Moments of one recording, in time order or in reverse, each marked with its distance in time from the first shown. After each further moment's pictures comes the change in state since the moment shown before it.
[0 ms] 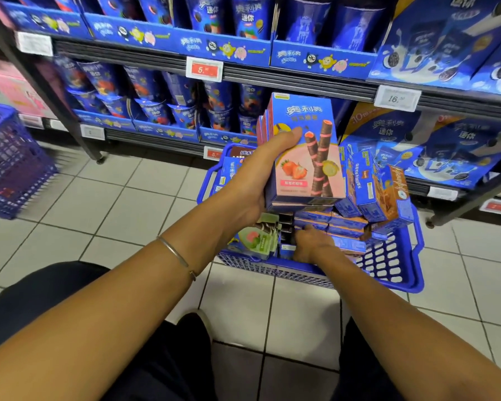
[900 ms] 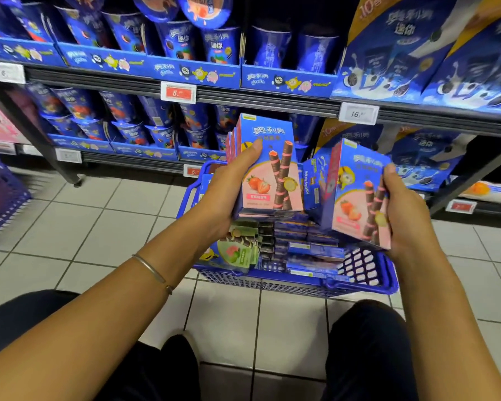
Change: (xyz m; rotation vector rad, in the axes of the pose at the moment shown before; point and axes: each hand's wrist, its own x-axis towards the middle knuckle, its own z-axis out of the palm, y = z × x) left_hand 0.007 -0.003 -0.004 0.119 0.077 0.079; right_hand -0.154 0.072 -0.120 1.953 0.671 0.094
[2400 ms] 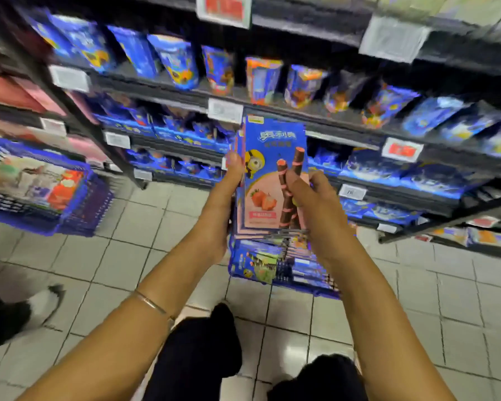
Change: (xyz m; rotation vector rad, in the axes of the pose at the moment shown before) left_hand -0.103 0.342 -0.015 -0.245 -0.013 -0.114; right_hand -0.159 -0.282 0.276 -0.238 -0.388 0.067
